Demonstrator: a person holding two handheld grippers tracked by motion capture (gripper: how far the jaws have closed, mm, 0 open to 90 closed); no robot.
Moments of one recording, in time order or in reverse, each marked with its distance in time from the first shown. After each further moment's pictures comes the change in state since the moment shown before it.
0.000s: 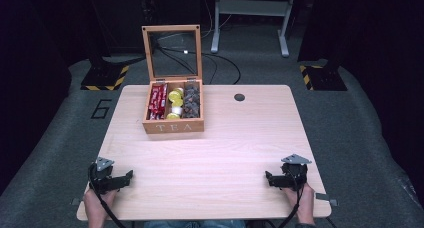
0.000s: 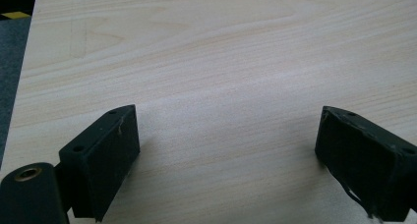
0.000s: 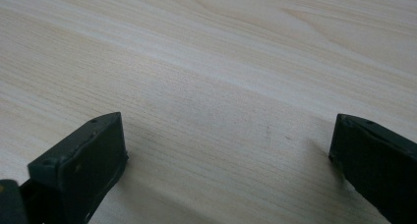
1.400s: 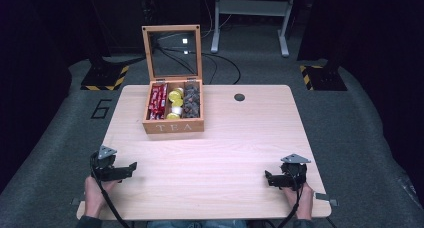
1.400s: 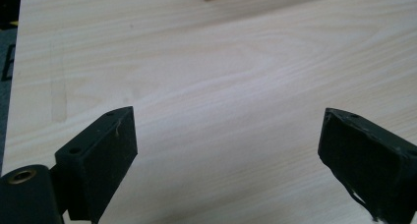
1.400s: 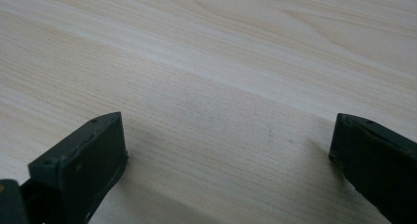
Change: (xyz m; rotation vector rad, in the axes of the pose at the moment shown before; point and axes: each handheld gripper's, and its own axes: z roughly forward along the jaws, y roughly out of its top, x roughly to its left) left arm -0.007 0.043 -0.008 -0.017 -0.090 0.025; right arm 0.001 0.001 0.001 0.002 0.000 0.006
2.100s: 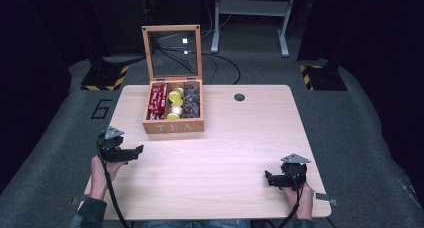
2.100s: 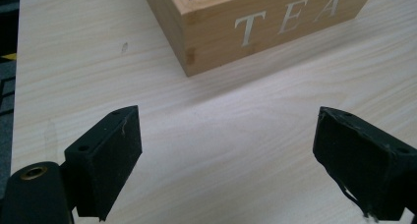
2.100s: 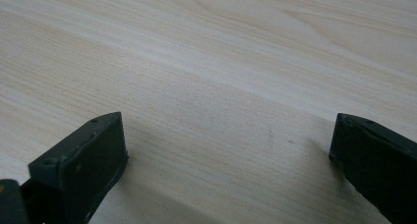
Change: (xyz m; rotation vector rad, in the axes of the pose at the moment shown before) left arm -0.007 0.063 0.008 -0.021 -0.037 0.057; right arm 0.000 0.000 0.000 0.000 0.002 -0.001
